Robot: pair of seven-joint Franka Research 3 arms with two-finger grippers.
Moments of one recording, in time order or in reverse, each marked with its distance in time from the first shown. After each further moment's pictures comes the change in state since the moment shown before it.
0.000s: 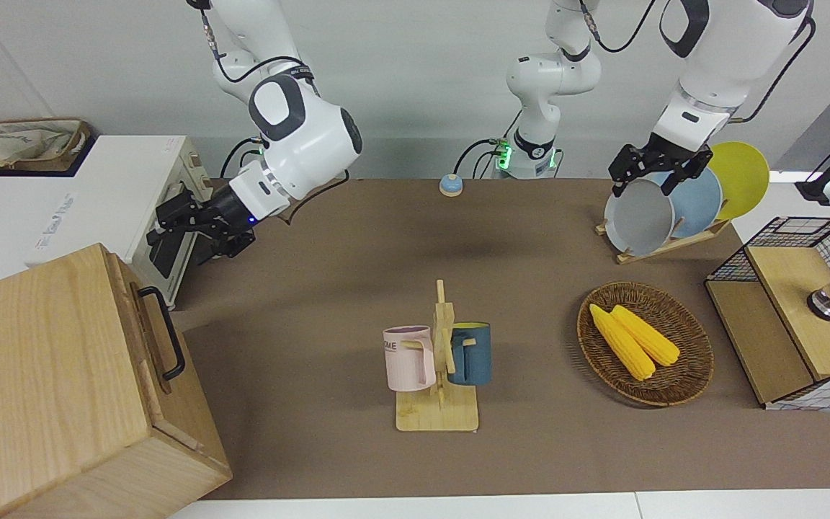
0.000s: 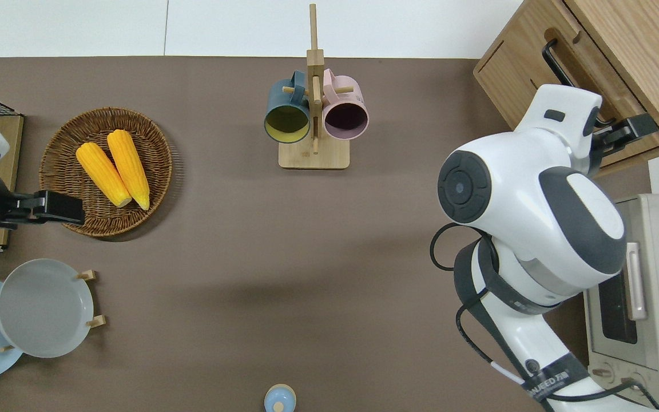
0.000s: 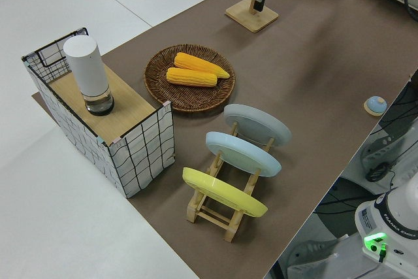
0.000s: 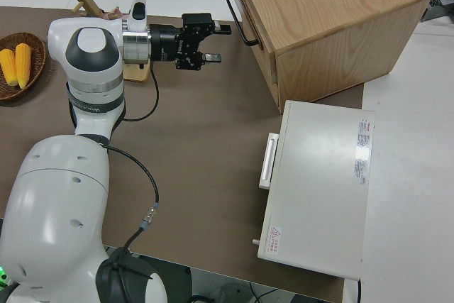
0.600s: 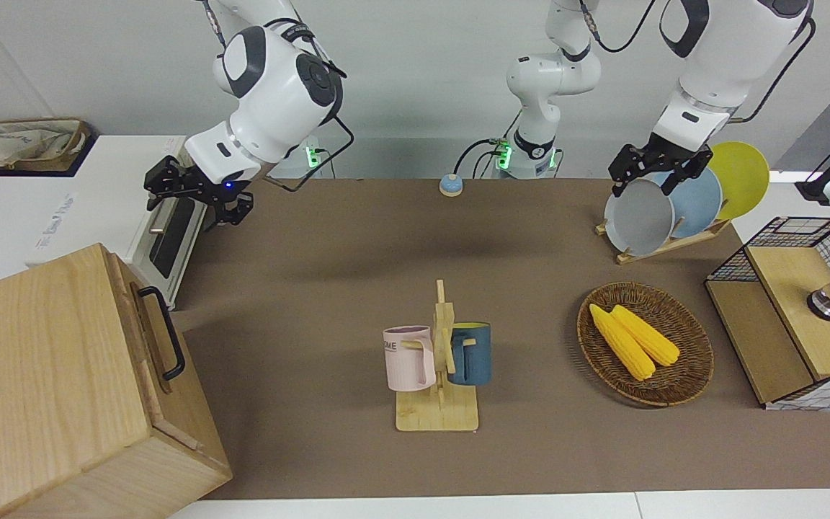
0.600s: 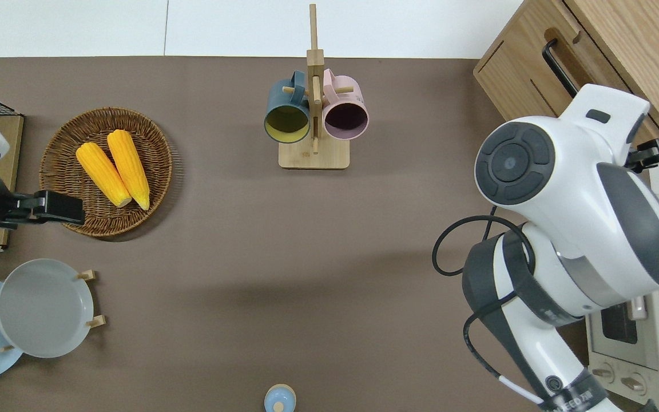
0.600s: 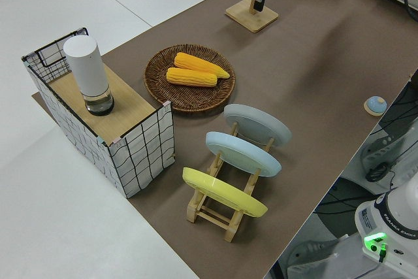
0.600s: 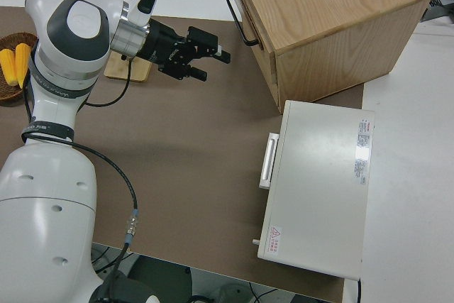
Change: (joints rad) left arm 0.000 0.000 0.000 0.000 0.000 0.000 0.000; right arm -0.021 -0.052 -0.007 0.116 0.338 -0.141 -0.039
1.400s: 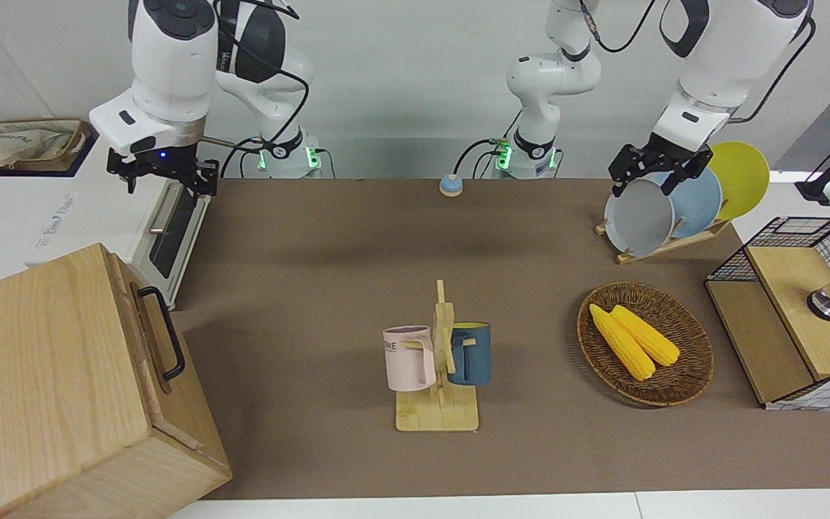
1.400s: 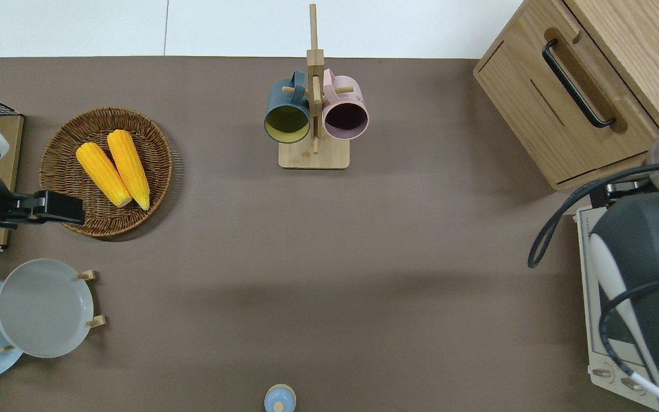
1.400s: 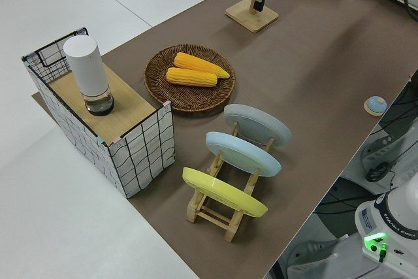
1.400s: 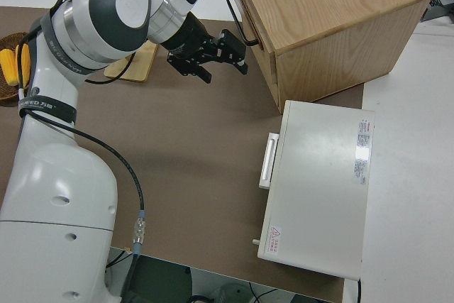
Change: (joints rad) left arm 0.000 0.000 0.000 0.000 0.000 0.000 0.000; right arm -0.009 -0.047 -0.155 0.131 0.402 -0.092 -0.139
